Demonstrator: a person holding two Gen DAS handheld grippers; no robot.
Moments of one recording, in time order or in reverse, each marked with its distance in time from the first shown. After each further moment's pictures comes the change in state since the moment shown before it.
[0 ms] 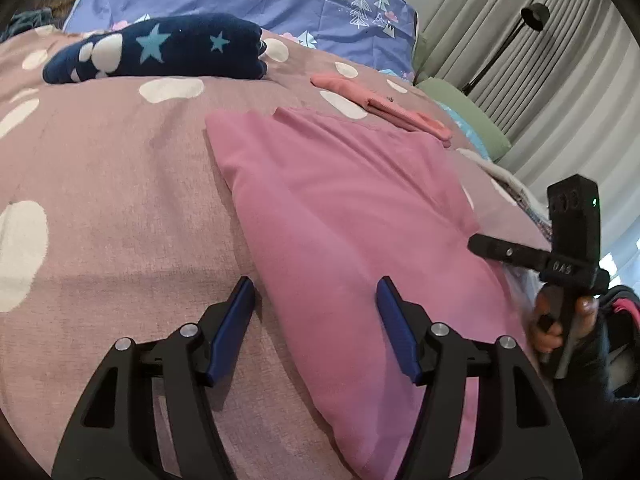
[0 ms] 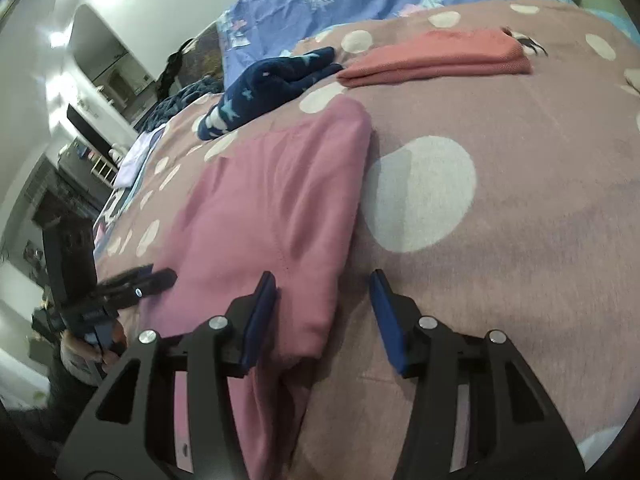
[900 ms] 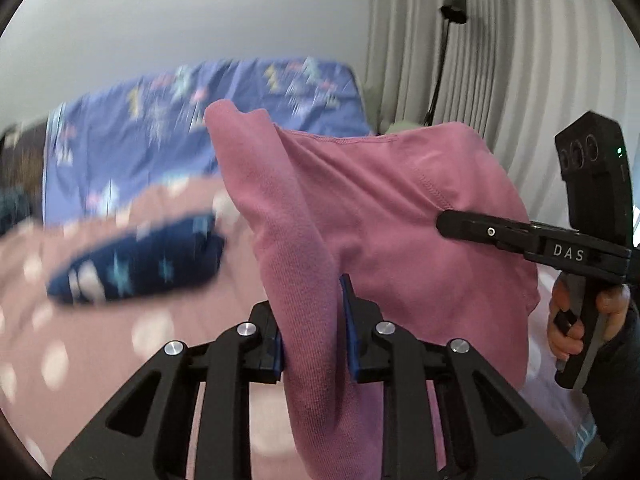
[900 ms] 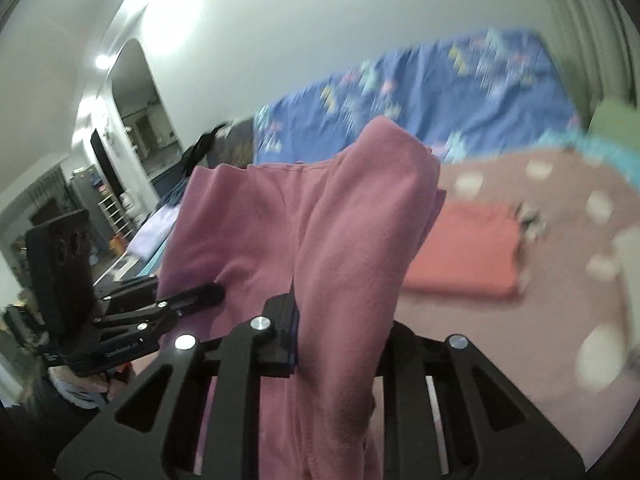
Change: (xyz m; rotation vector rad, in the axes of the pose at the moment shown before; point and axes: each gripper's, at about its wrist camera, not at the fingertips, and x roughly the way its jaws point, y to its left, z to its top) left arm -0.050 -0.129 0.139 0.394 -0.271 0.117; right arm -0.116 0.067 0.099 -0.153 -0.386 -0.043
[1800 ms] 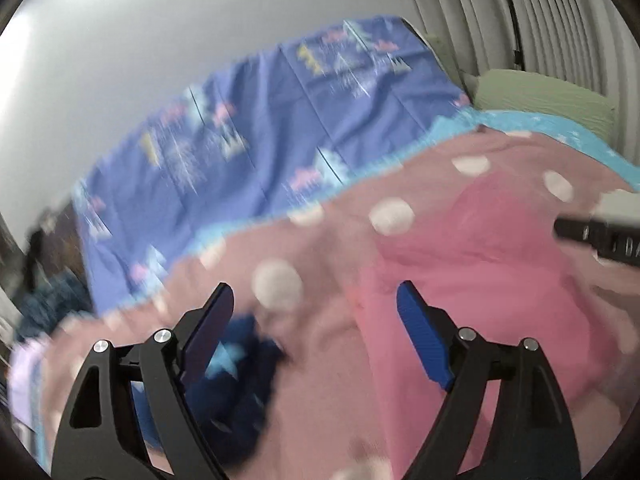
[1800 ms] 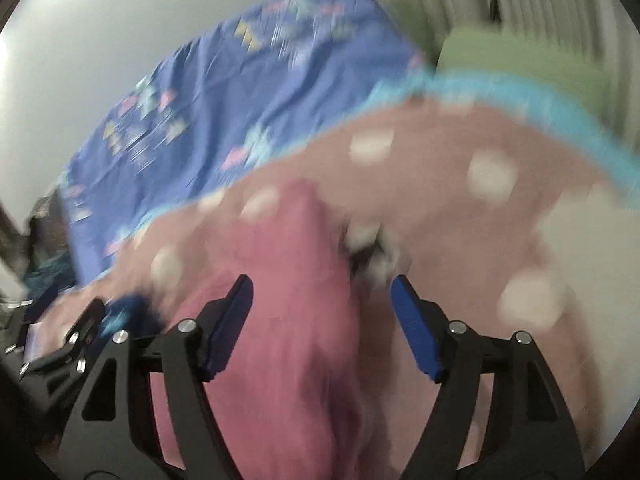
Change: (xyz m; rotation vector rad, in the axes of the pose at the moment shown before) left arm 0.265 0.004 0.075 0.184 0.115 0.354; right arm 0.139 -0.234 0.040 0.394 0.077 -0.466
